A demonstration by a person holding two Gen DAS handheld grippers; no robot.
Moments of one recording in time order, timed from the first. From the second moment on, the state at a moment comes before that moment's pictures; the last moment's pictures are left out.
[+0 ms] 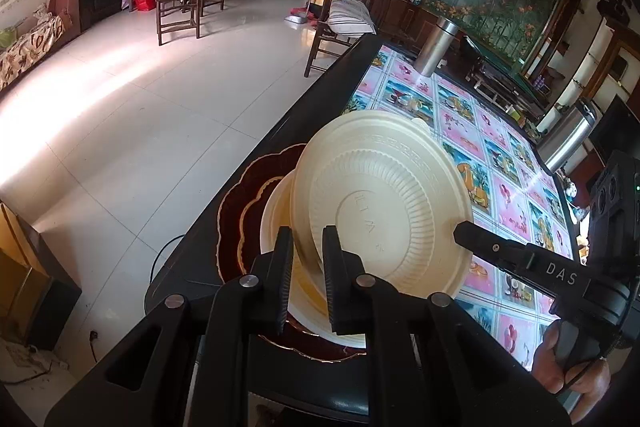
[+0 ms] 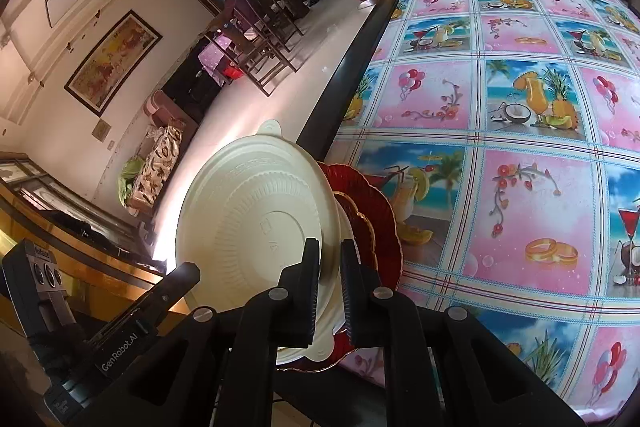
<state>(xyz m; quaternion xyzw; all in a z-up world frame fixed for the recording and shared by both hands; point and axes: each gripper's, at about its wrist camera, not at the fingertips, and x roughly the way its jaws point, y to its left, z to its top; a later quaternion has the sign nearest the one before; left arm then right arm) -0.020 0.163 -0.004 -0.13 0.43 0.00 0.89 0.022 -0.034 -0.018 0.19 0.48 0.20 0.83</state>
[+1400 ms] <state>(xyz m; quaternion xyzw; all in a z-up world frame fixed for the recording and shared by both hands) 0.035 -0.103 -0.042 0.02 0.45 -0.20 0.87 -0.013 -0.319 -0.032 0.08 0.35 -0.15 0.92</state>
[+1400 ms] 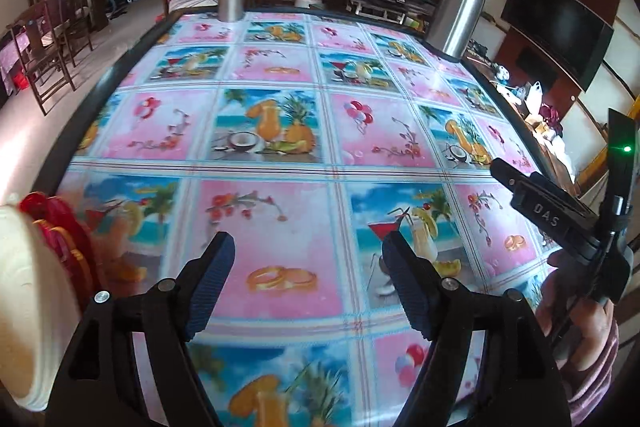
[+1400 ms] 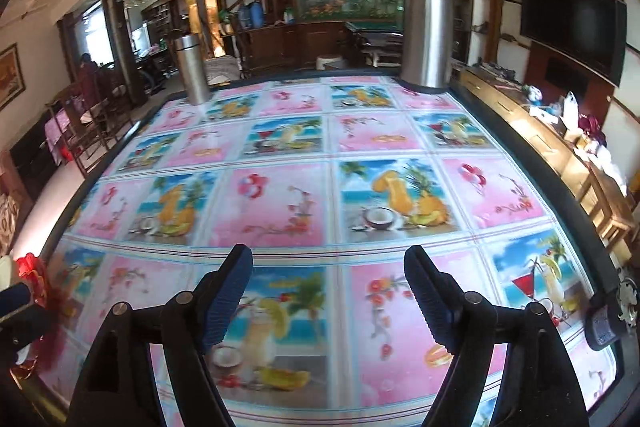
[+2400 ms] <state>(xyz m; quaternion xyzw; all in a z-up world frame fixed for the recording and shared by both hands) 0.090 -0.172 -0.111 0.07 0.44 -0.15 0.88 0.022 -0.373 -0.109 0.09 0.44 -0.20 0.87</state>
